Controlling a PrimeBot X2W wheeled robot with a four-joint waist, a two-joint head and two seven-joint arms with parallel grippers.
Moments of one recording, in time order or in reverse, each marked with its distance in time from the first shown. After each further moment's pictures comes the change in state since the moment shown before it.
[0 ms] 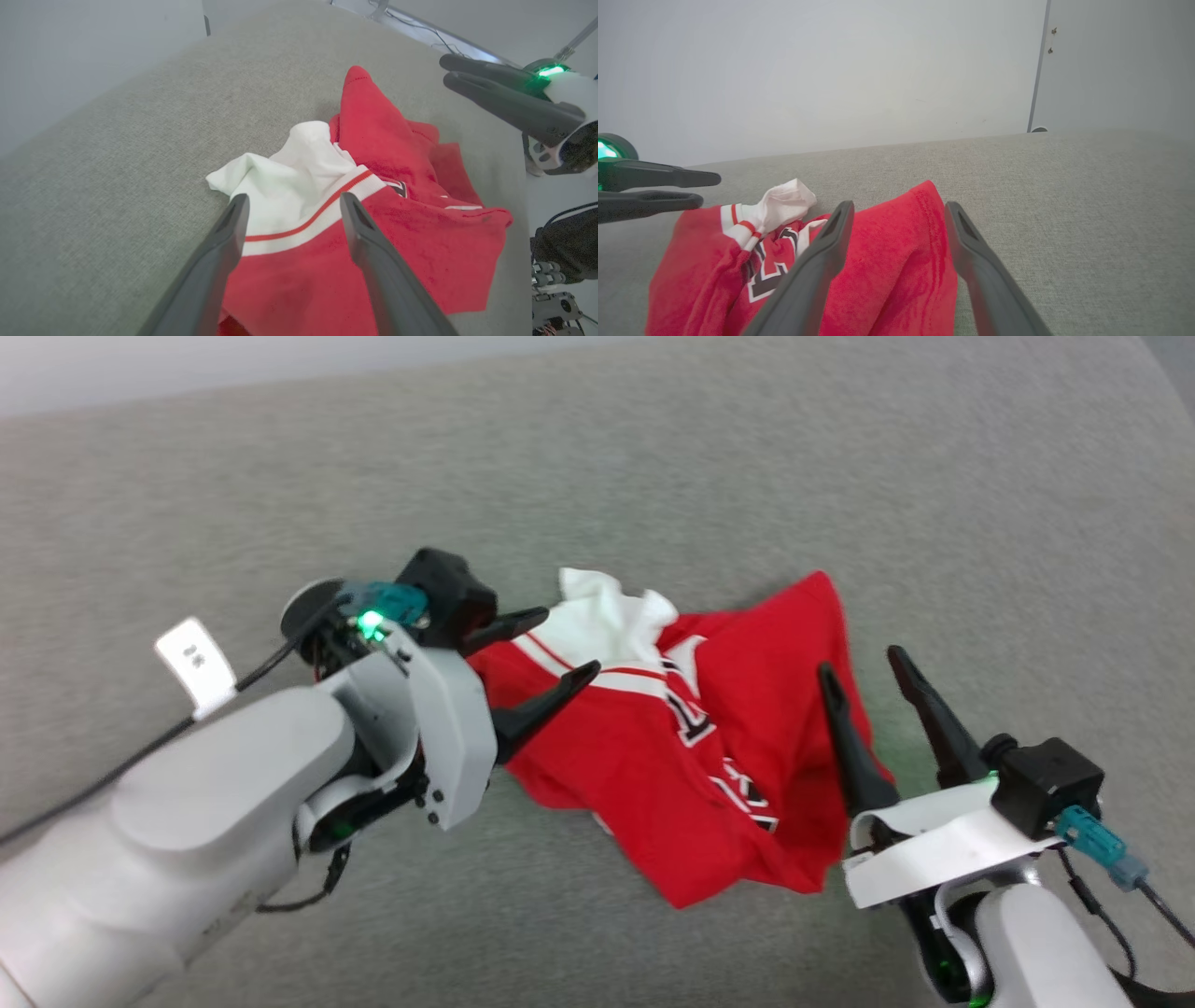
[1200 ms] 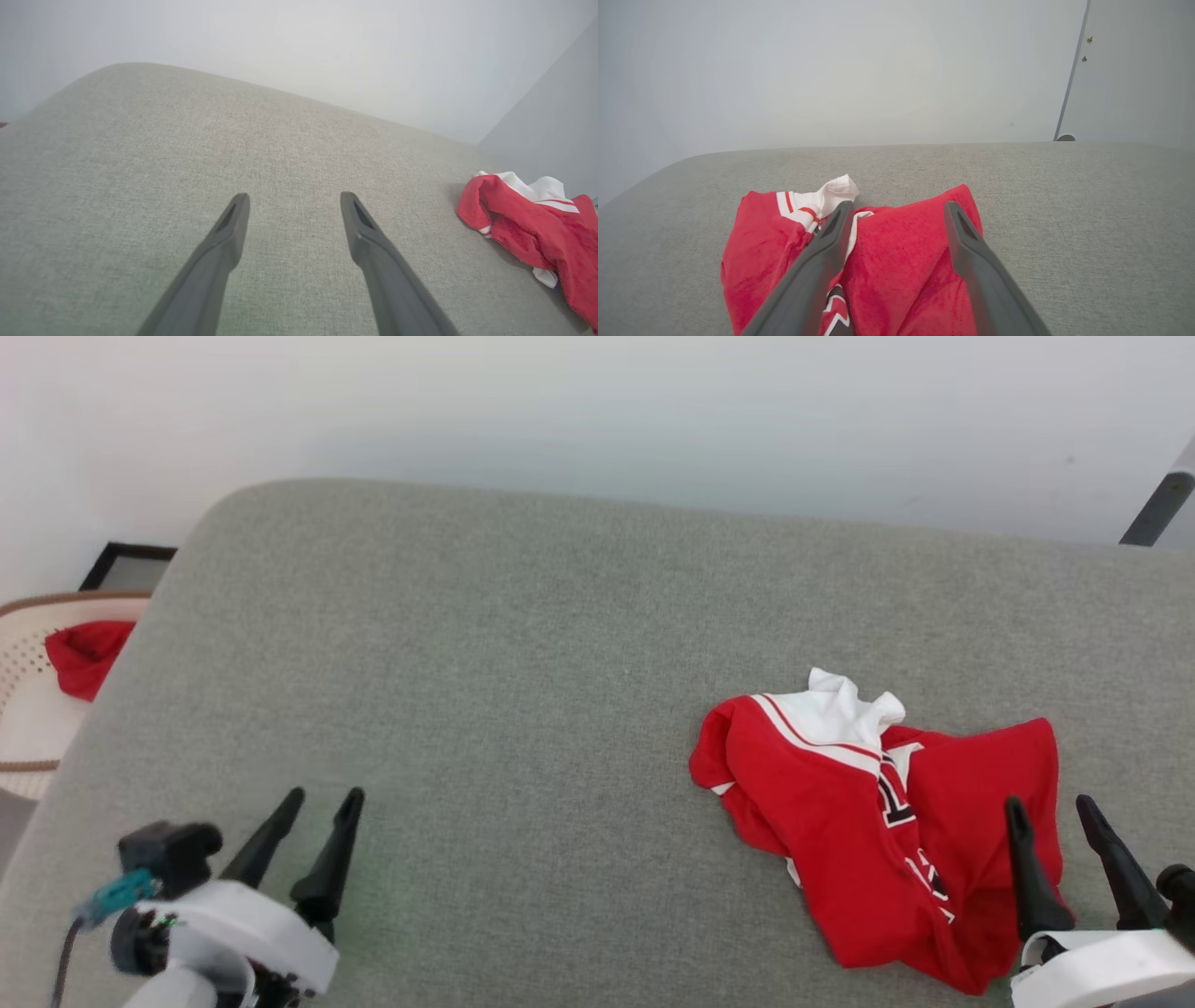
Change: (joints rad) left arm 0.800 -0.137 0.803 0.216 0.132 0.000 -0.323; right arm 0.293 -0.094 -0.261 -0.110 0.009 0.000 0.119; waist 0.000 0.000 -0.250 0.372
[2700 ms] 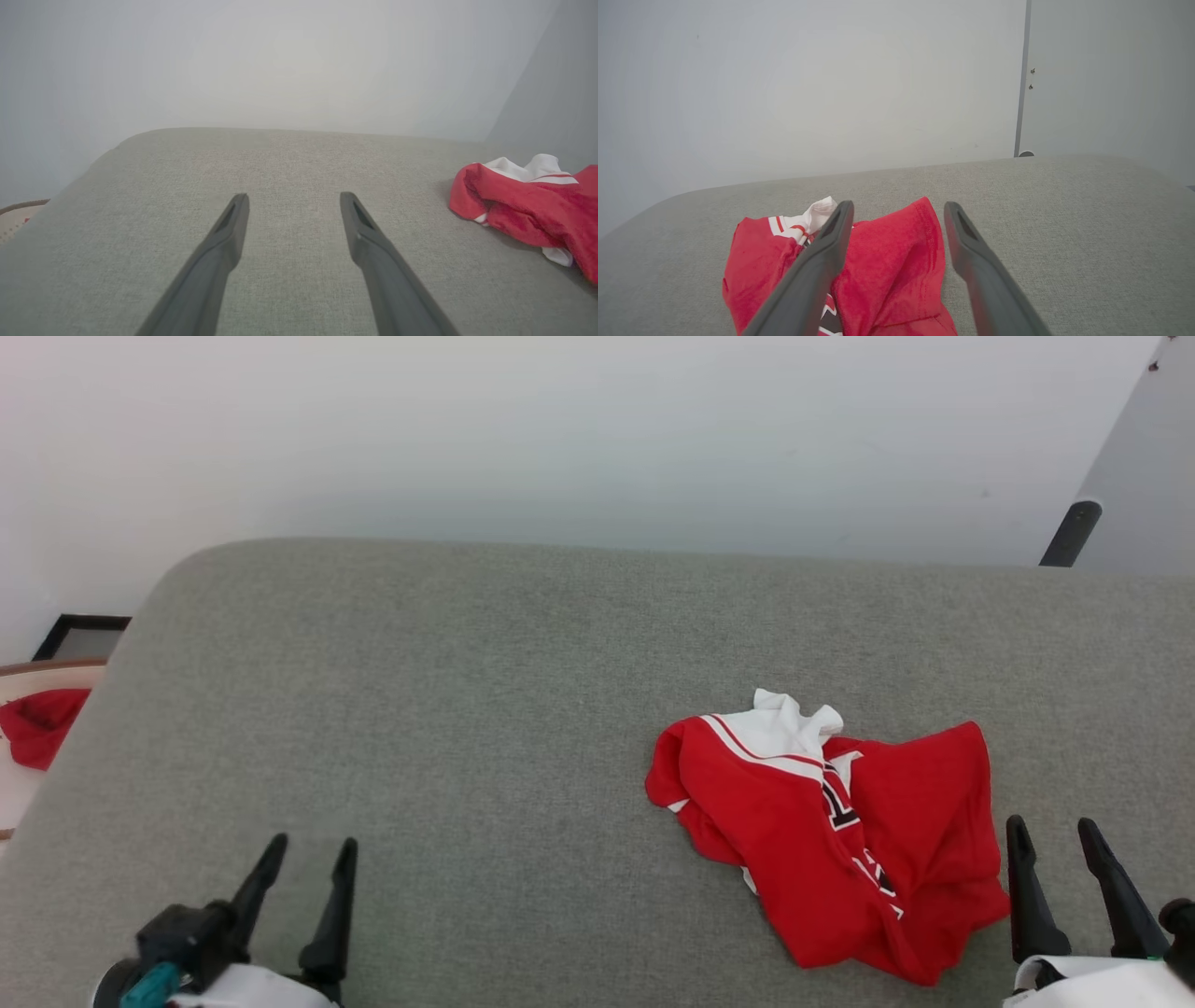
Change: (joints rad) left arm 0.266 -0.212 0.384 -0.189 0.522 0.003 0.000; right arm 0.054 0.044 -0.026 -0.015 -0.002 0.000 -0.060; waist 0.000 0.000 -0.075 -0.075
